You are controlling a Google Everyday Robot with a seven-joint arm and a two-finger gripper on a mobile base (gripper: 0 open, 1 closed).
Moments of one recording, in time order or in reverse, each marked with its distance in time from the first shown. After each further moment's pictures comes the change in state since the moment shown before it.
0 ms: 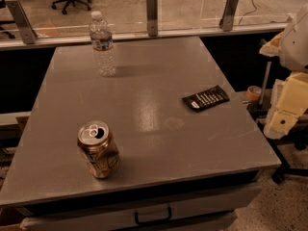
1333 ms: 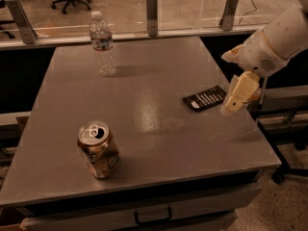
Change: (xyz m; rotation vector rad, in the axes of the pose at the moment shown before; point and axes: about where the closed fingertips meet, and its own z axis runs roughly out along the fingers) arm -0.034 -0.082 0.107 -0.073 -0.306 0.004
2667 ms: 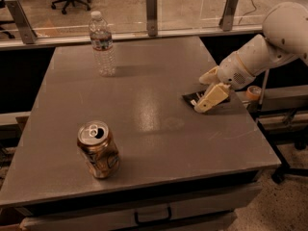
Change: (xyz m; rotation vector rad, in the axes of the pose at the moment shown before) arm 0.007 -0.021 0.098 -0.174 -0.121 0.114
